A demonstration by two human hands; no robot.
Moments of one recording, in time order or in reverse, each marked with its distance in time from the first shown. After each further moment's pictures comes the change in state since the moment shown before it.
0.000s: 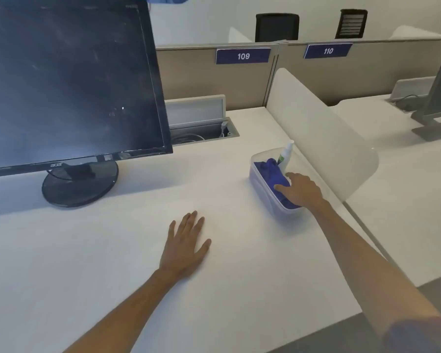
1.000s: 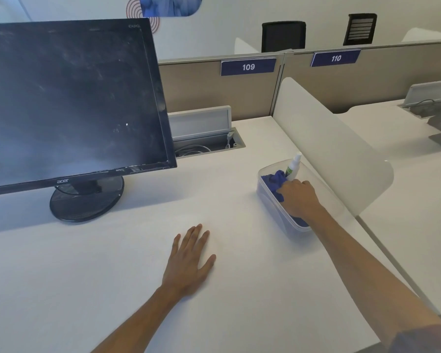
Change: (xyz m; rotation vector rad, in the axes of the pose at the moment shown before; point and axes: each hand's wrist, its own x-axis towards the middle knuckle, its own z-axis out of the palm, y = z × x) left_hand 0.006 0.000 -0.005 0.053 0.014 -0.015; right_hand 0.024 -0.021 0.006 -0.621 0.097 -0.342
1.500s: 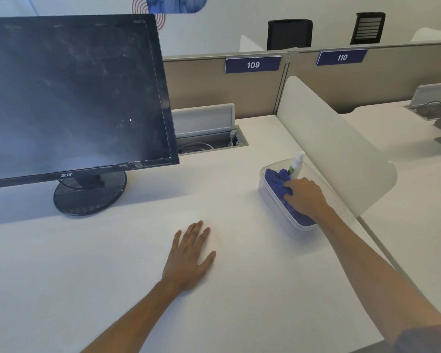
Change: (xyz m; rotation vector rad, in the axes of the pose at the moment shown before) left_hand 0.000 -0.002 0.002 0.005 0.009 -0.008; right_hand -0.002 0.017 0.006 0.317 0.036 0.070
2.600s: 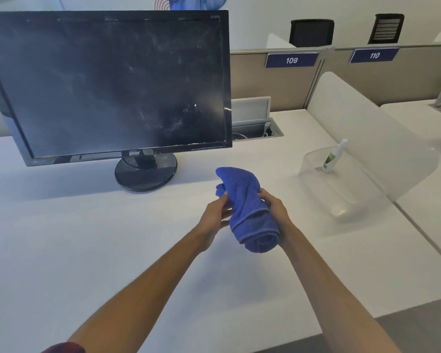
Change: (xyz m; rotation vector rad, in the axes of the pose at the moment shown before) left_hand -0.027 -0.037 -0.114 -1.486 -0.207 -0.300; right_hand -0.116 -0.249 0.003 1.921 -0.366 0.381
